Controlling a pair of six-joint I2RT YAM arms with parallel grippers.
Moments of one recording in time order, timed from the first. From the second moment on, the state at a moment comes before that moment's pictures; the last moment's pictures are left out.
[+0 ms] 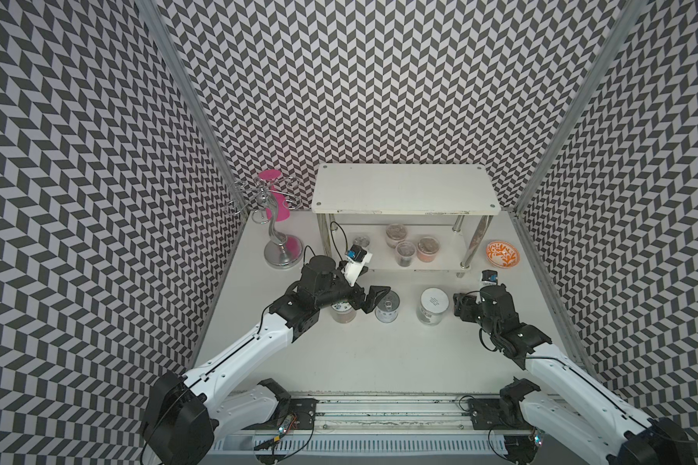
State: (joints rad) left arm -0.61 1.12 0.79 -0.05 0.39 -0.07; right arm 0.38 0.90 0.44 -0.22 0.21 0.46
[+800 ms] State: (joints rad) left arm -0.59 1.10 0.76 -0.02 0.39 -0.07; right arm 0.47 1.09 0.37 -0.09 0.58 0.70
